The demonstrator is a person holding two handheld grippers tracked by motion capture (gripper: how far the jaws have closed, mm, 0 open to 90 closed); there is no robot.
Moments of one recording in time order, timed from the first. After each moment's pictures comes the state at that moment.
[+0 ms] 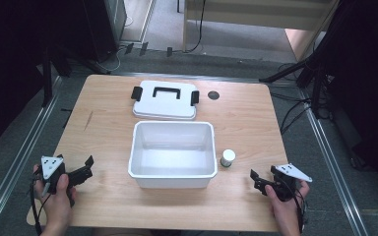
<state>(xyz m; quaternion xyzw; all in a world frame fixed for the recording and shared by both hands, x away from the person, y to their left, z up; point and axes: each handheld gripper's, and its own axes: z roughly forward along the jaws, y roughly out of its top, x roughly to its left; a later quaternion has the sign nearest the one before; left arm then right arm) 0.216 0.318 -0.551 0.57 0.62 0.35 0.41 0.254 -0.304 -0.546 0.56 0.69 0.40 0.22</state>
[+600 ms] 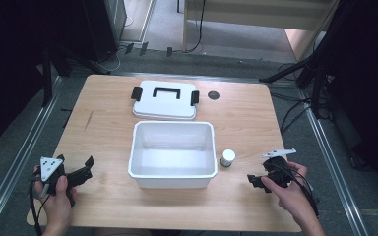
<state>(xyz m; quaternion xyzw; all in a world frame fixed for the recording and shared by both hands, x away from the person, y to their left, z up) 0.213 0.319 -0.551 0.56 0.61 0.35 0.43 0.281 -0.280 -0.495 0.50 0.83 0.21 0.12</state>
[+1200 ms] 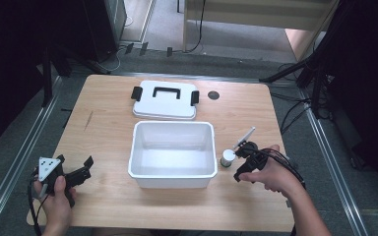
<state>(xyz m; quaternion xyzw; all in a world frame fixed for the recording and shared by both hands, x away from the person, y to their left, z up) 0.212 0.323 -0.552 0.56 0.61 0.34 0.44 0.325 -0.206 -0.474 0.44 0.90 0.03 0.02</state>
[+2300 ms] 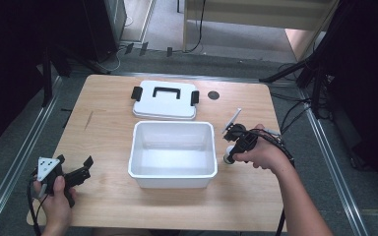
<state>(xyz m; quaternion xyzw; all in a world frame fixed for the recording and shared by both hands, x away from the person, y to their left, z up) 0.213 0.324 -0.552 0.56 0.61 0.33 0.44 0.359 -0.175 -0.441 0.36 0.93 0.05 0.03</state>
